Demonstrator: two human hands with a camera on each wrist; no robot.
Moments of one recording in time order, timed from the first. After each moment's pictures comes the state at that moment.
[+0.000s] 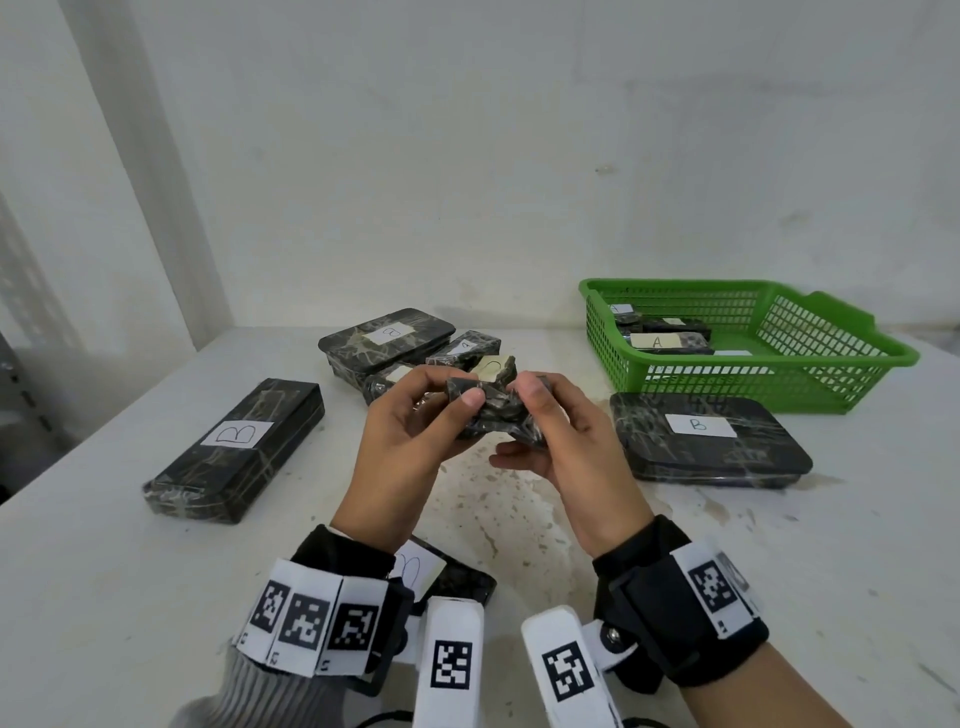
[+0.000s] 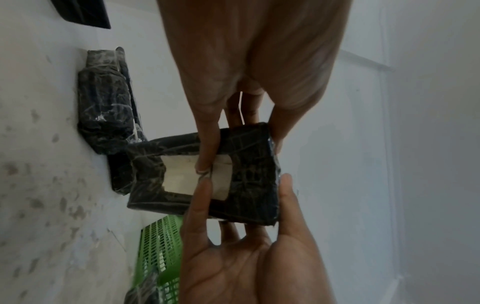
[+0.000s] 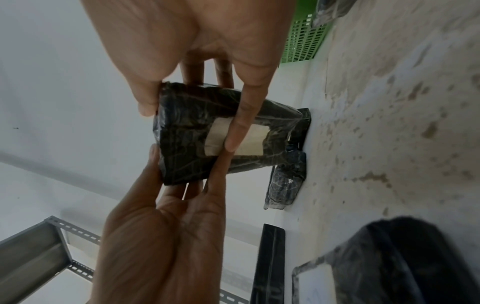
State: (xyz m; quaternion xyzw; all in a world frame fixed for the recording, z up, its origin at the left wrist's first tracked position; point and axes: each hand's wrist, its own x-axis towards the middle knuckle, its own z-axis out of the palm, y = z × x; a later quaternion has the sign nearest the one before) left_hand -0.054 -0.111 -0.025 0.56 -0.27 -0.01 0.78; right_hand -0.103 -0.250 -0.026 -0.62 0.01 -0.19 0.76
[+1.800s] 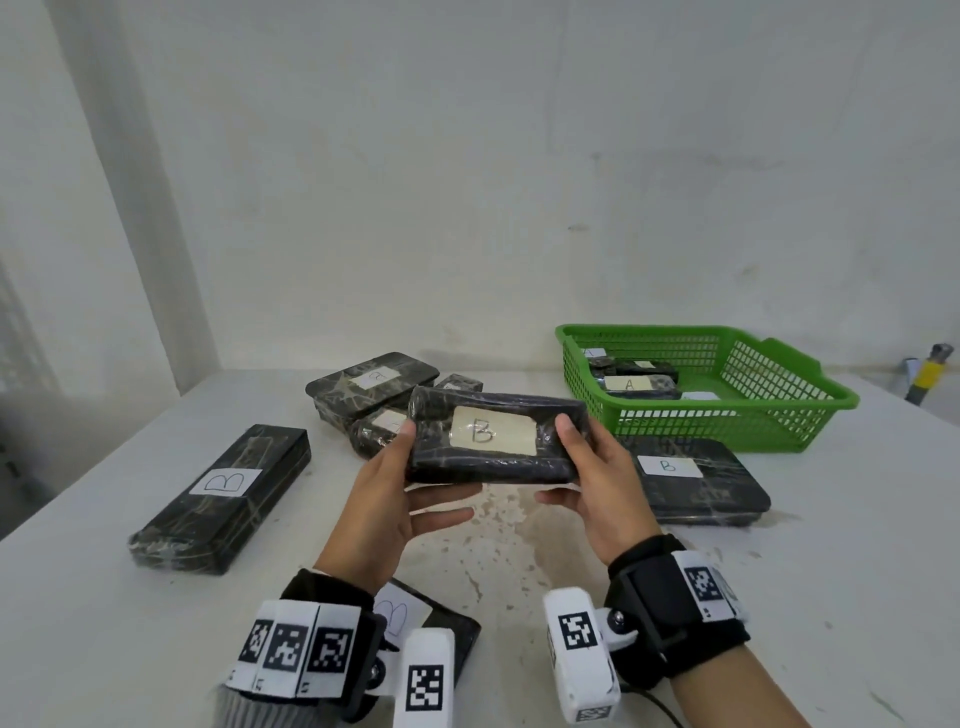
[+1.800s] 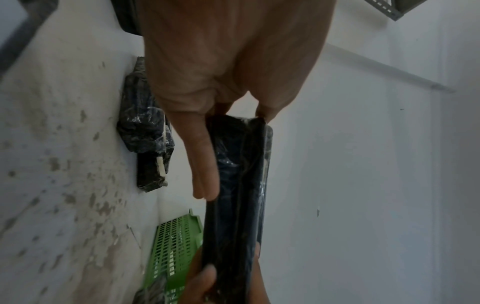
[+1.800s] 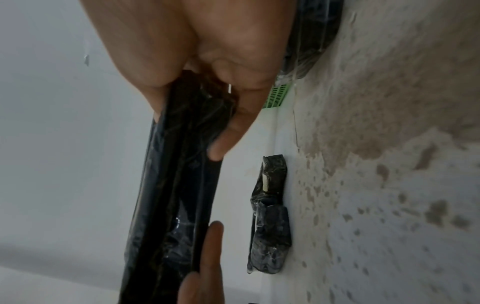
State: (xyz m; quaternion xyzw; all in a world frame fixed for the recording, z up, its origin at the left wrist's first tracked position) left_hand -0.045 -0.106 -0.021 0.55 -0.12 -0.16 0.81; right_hand -0.088 -0.298 -0.036 -0.59 0.09 -0.24 0.77
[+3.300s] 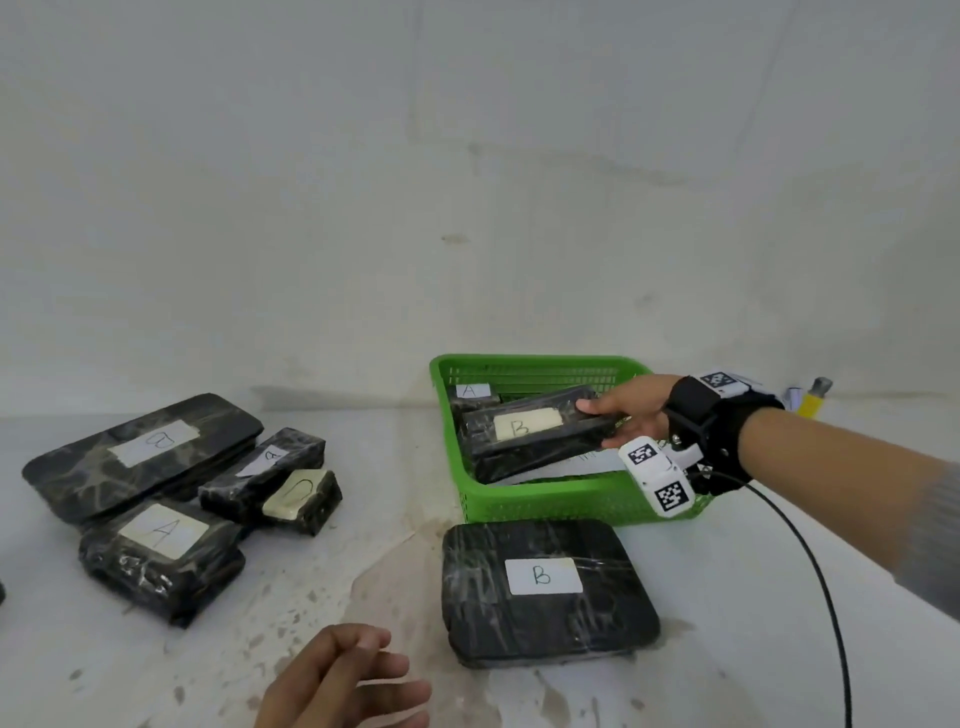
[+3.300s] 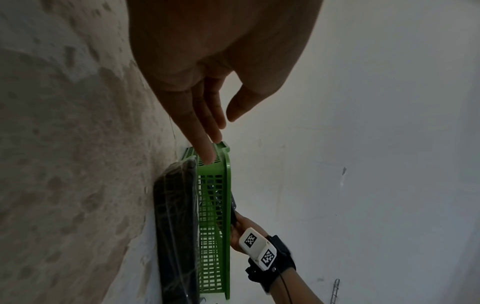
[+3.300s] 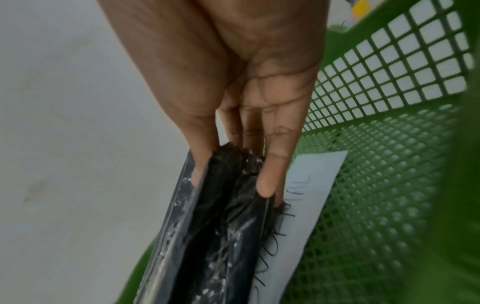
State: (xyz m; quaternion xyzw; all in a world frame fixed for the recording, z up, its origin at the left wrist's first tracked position) left_hand -0.066 -0.229 -0.049 0.59 0.03 -0.19 0.78; right_hand 0.018 -0.604 0.052 -0.76 0.37 0.06 0.53
